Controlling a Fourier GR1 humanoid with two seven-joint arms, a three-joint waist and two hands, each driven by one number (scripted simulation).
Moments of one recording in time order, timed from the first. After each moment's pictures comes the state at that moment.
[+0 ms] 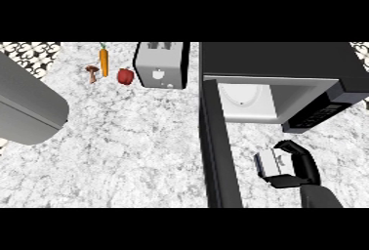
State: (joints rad) left arm 1.20 0.06 0.05 -2.40 0.26 -0.56 -0.50; right arm -0.37 -0.20 -0.31 -0.34 0.20 0.12 -1.04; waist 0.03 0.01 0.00
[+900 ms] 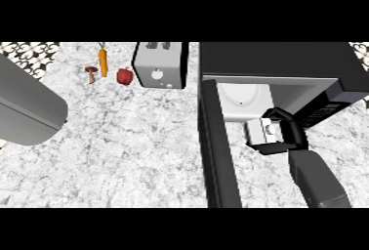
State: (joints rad) left arm 1.21 0.06 0.08 -2.38 0.32 -0.57 -0.47; right arm -0.58 -0.19 -0.29 -0.35 0.20 0.09 -0.99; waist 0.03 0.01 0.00
